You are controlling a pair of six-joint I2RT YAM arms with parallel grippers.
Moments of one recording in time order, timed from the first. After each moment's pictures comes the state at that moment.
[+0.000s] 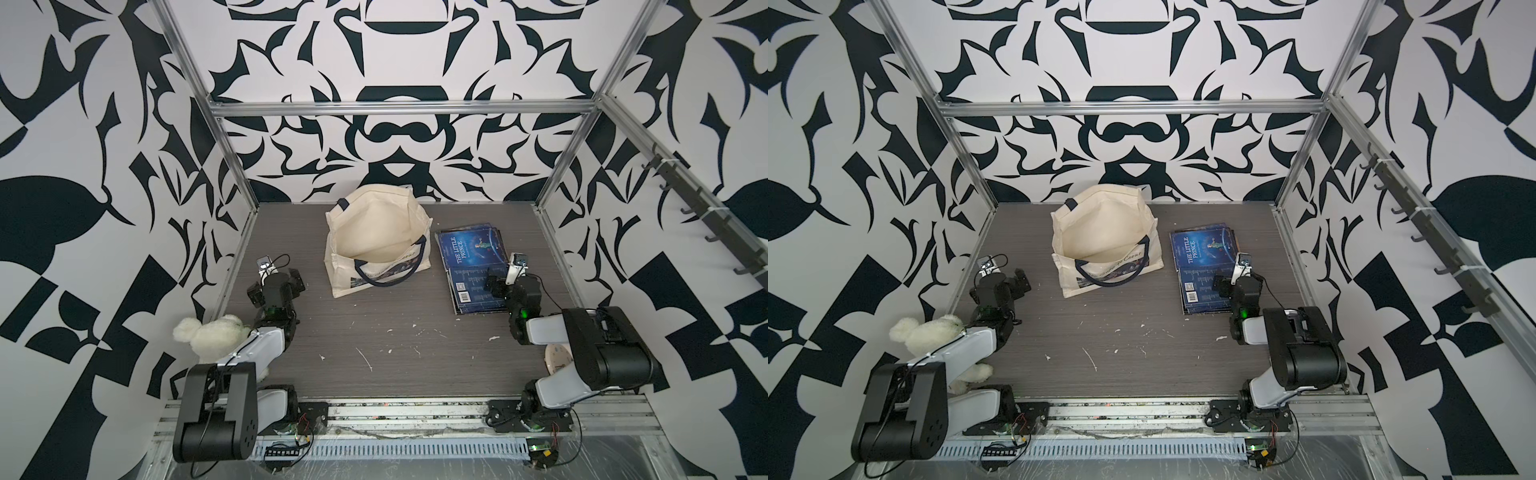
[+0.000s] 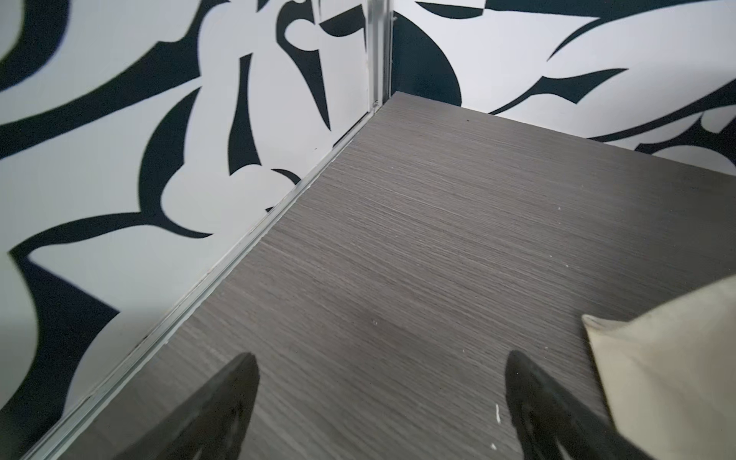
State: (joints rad) left arm -0.01 1.25 0.37 0.48 -0.38 -0.18; right arm 0.03 1.54 0.31 0.89 0.13 0.08
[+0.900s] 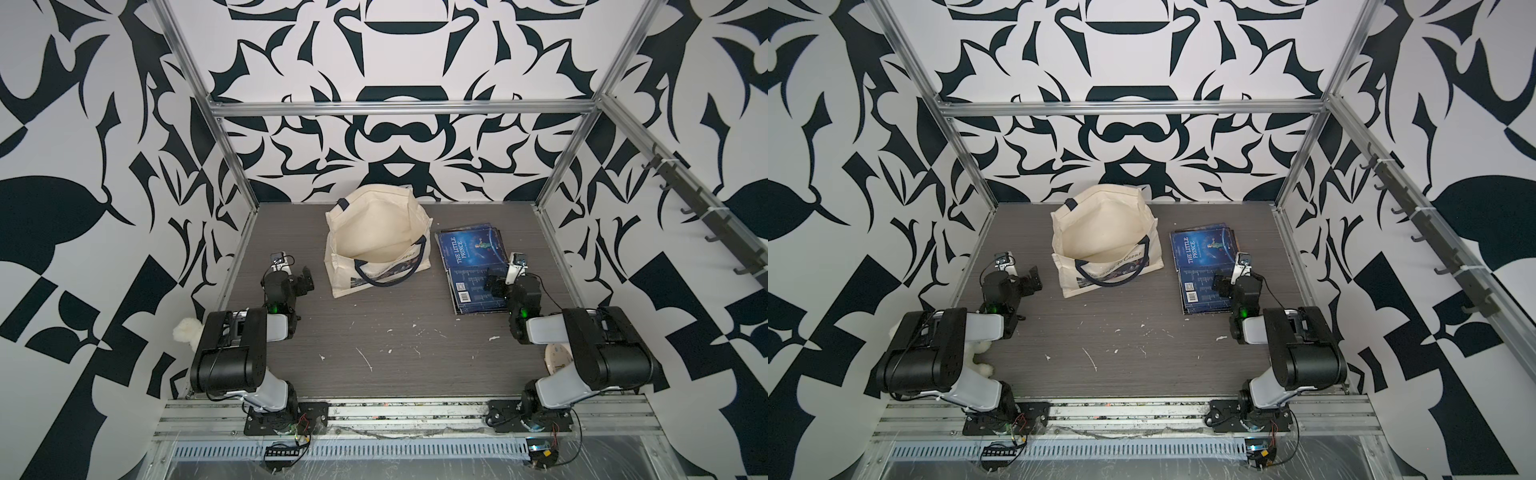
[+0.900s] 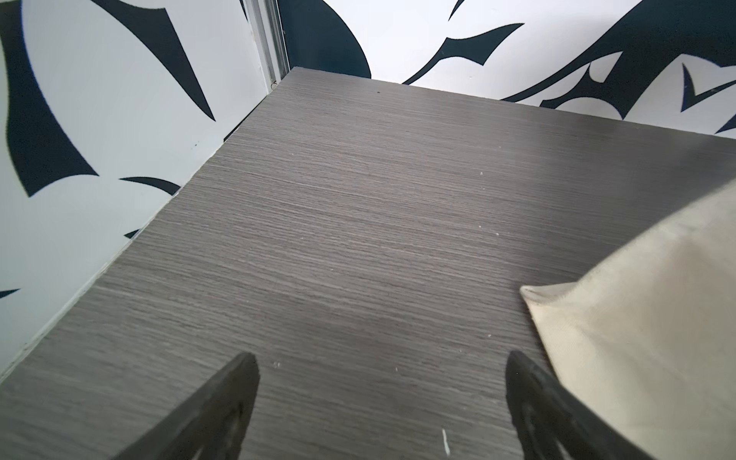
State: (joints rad) left arm 0.05 1.54 0.39 0.77 -0.09 -0.11; right arm 0.03 1.54 0.32 0.88 0.13 0.08
